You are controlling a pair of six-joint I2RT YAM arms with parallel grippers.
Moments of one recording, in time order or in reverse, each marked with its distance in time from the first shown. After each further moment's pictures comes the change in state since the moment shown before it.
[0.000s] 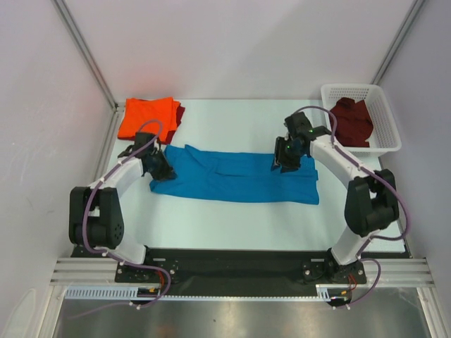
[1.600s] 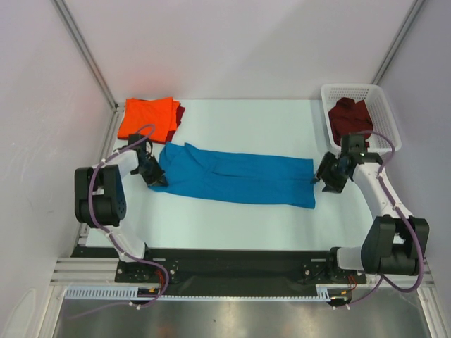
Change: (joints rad) left arm 0.154 0.214 0.039 -0.097 0.009 0.086; right arm -0.359 -0.320 -0.288 -0.031 -0.011 -0.004
